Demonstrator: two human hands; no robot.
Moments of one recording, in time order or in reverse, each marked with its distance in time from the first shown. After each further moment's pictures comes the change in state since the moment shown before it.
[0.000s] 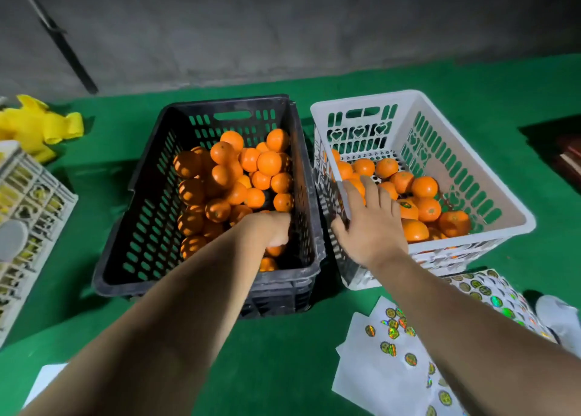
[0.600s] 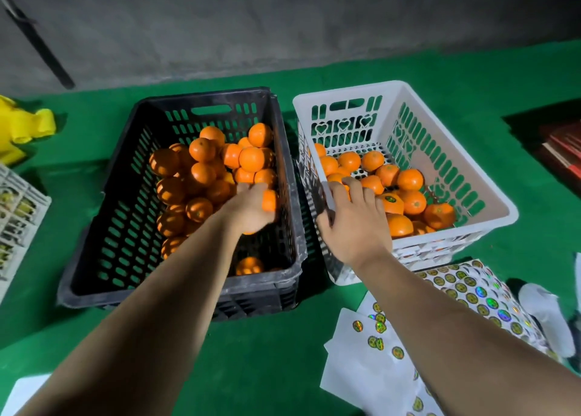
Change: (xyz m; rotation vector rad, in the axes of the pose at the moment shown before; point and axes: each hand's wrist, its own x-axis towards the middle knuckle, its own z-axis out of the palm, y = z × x) left_hand 0.003 -0.011 -0.010 -0.657 0.344 -0.127; right_hand 0.000 -0.003 -0.004 0.012 0.023 0.024
